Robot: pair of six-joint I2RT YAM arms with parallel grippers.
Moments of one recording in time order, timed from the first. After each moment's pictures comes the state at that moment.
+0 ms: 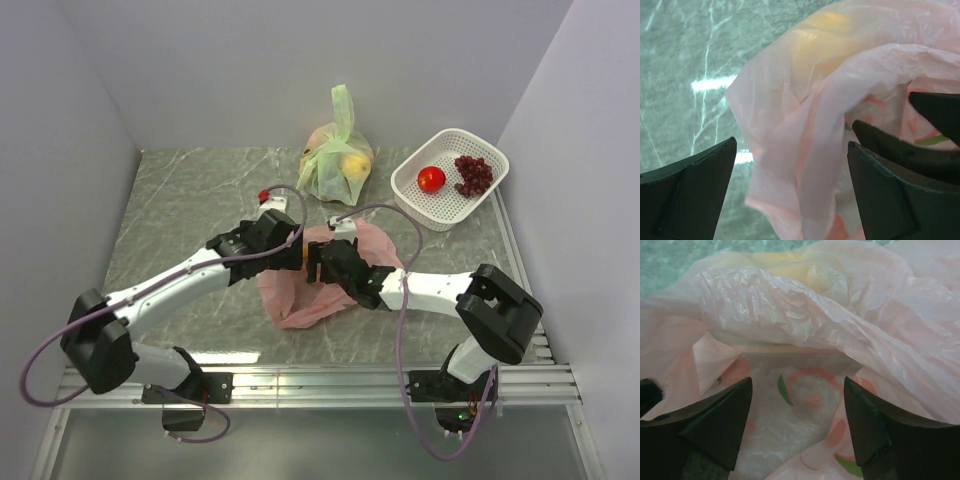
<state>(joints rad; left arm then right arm) -0.77 1.33 1.03 -0.56 -0.39 -0.56 0.92 1.57 0.79 0.18 0.40 0.58</state>
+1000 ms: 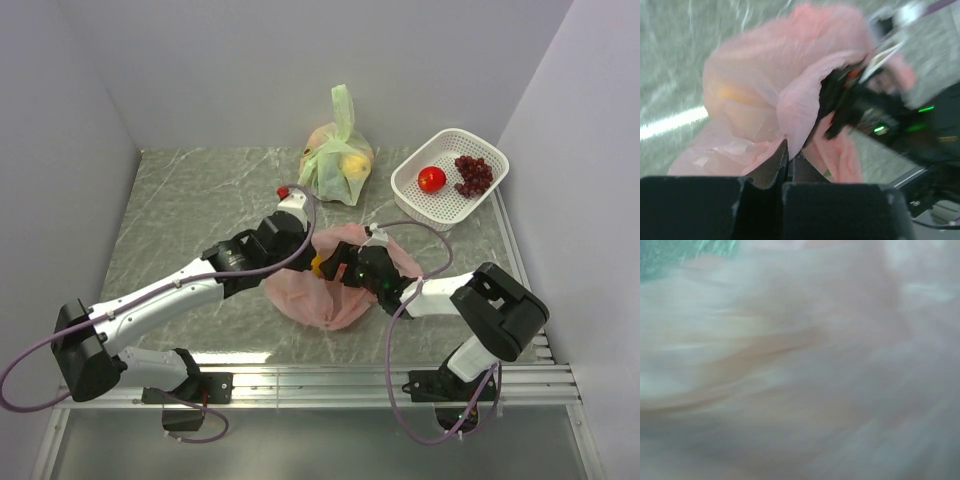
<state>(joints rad) -0.91 1.27 1.10 -0.40 -0.24 -0.57 0.73 1.56 0.50 0.57 0.14 0.81</state>
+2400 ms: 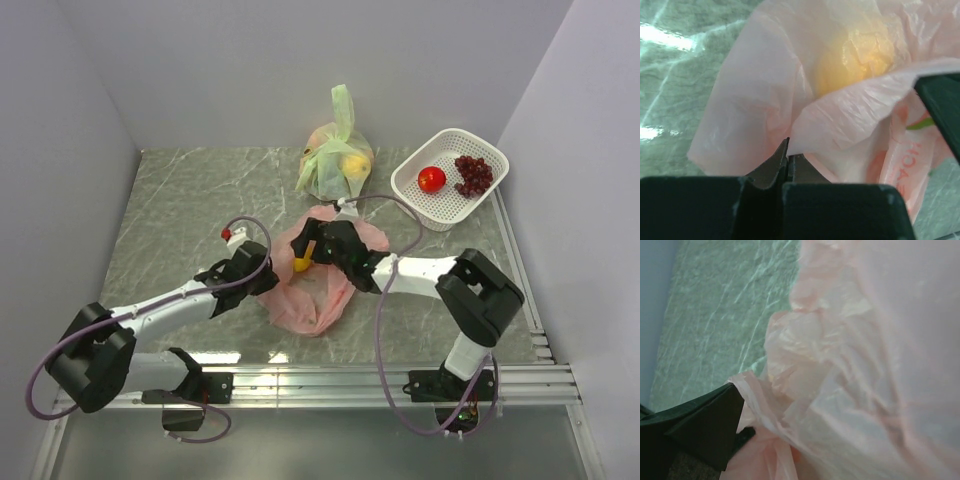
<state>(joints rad) -0.68 1.23 0.58 -0.13 -0.27 -0.99 0.82 1.66 0.84 0.37 0.22 0.78</state>
